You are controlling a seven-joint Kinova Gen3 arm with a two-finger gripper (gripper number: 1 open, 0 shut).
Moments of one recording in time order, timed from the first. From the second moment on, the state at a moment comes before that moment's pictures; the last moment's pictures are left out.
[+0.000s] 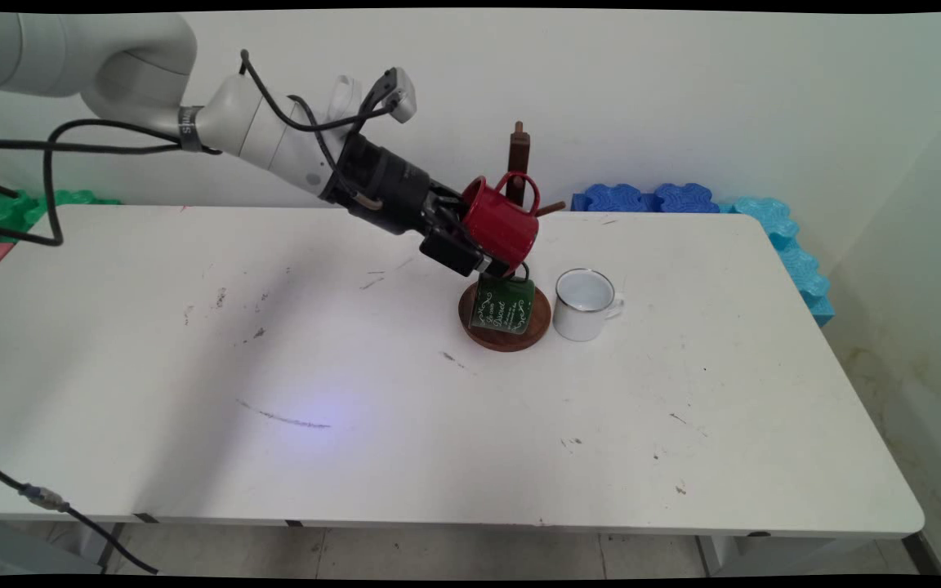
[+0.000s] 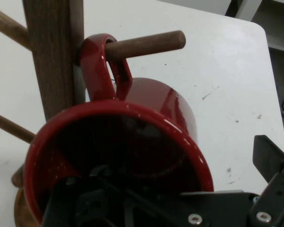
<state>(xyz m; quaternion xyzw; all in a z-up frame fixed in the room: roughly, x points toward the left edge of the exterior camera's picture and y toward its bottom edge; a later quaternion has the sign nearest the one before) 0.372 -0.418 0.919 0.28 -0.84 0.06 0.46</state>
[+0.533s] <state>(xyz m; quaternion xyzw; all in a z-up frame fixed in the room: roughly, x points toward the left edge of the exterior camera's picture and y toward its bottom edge) 0.366 -0.418 0.919 0.28 -0.84 0.06 0.47</state>
